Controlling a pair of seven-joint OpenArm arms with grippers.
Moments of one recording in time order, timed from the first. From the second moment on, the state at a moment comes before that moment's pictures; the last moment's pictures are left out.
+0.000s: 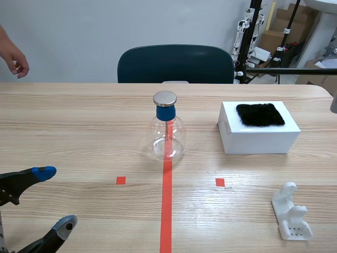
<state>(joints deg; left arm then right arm) 13.0 -34.5 20.2 51.6 10.0 -35.0 -81.7 -24.5 57.1 -0.4 98.6 -39.9 -8.6 -5.9</state>
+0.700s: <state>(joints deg) 13.1 -34.5 20.2 51.6 10.0 -35.0 -81.7 -56.0 21.1 6.4 125.9 -70.9 -16.4 4.5</state>
